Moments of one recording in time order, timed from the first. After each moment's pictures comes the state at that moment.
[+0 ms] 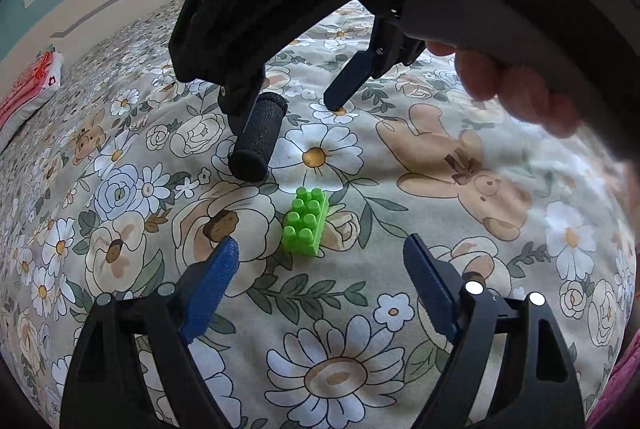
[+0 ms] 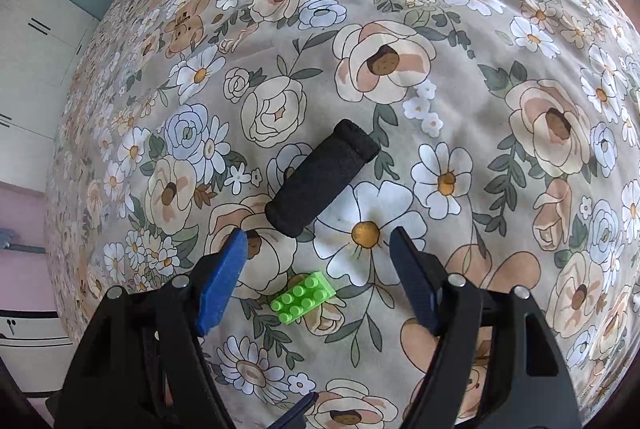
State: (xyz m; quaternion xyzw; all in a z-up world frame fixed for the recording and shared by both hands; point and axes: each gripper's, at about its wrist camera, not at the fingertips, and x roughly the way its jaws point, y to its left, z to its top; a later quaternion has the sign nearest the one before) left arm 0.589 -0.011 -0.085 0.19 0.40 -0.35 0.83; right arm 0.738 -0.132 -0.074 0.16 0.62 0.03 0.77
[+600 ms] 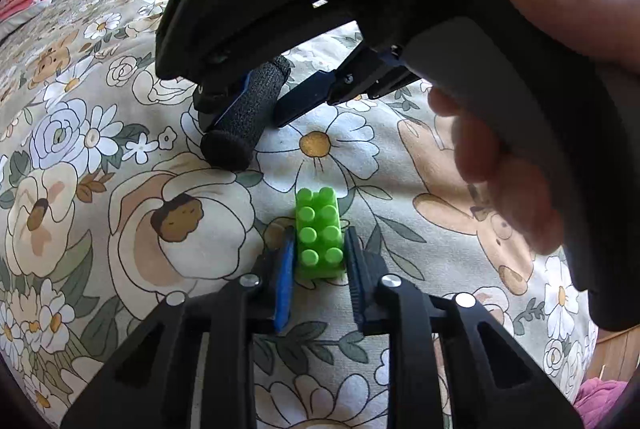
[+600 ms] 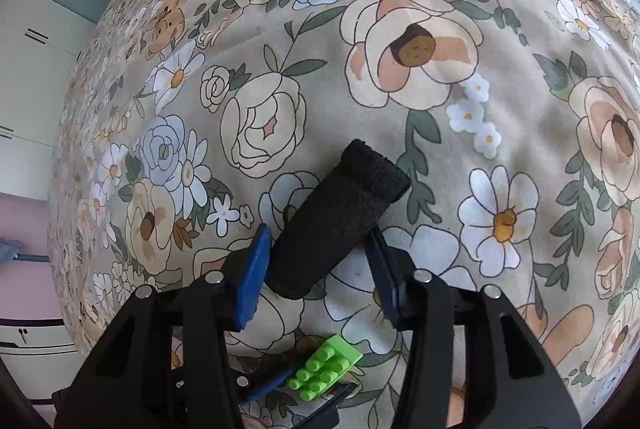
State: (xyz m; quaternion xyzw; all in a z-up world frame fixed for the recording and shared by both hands) left arm 0.628 -0.017 -0.118 0.05 0.48 -0.36 0.80; right arm 0.770 -0.122 -0.121 0.19 0.62 0.05 0.76
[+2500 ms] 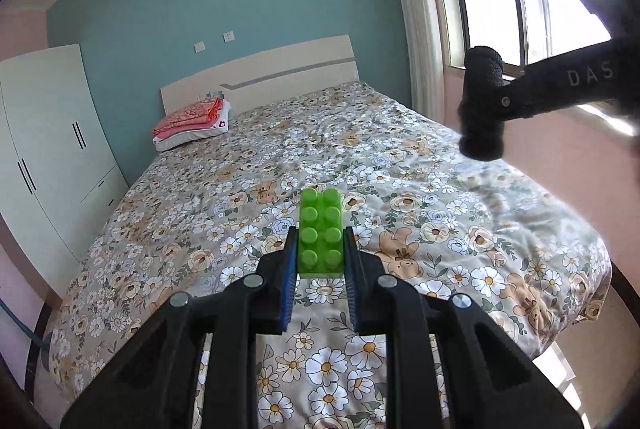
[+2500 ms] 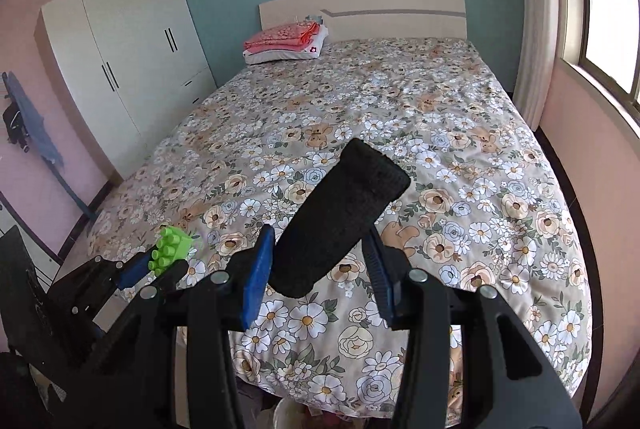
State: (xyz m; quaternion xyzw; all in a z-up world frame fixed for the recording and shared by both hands) left arm 0.270 -0.002 0.210 0.13 0.25 -0.09 0.96; right arm 0.335 -0.172 0.275 0.04 0.37 0.14 0.92
